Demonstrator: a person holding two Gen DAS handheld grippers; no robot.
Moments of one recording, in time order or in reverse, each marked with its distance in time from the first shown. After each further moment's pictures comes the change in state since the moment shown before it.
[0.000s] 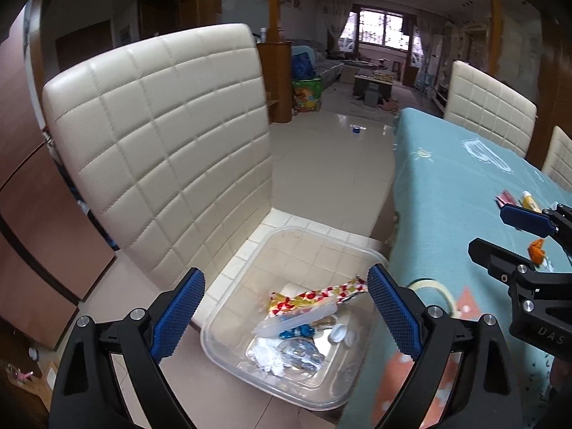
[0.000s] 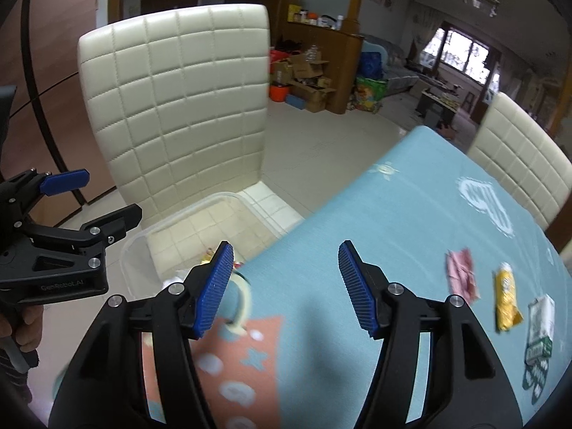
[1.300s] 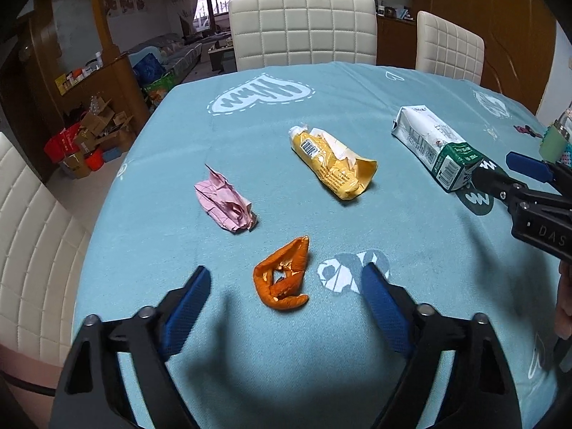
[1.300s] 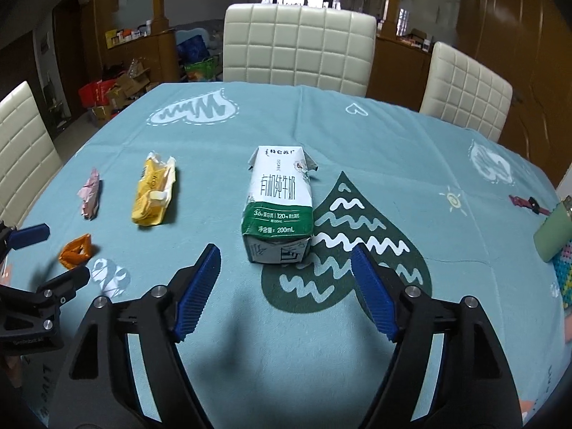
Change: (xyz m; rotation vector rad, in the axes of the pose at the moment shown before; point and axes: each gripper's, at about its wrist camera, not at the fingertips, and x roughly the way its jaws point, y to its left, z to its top) left arm 0.023 -0.325 0.004 0.432 0.127 -0.313; right arm -0.067 -0.313 -0.152 0.493 0.070 -0.371
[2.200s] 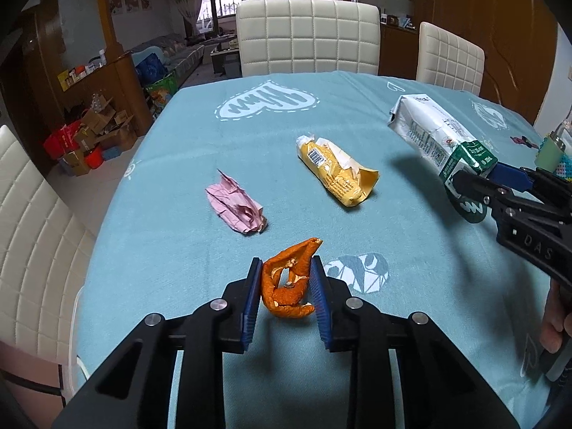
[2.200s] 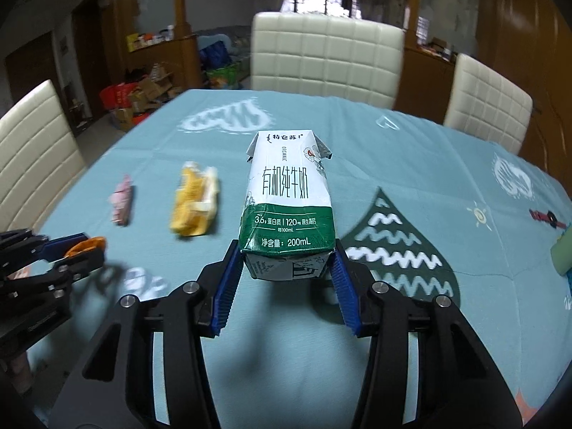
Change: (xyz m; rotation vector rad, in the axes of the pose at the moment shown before) left arm -0.019 0.012 -0.004 -0.032 -0.033 -0.017; right arm -0.022 0.036 0.002 -0.060 -0.054 0.090
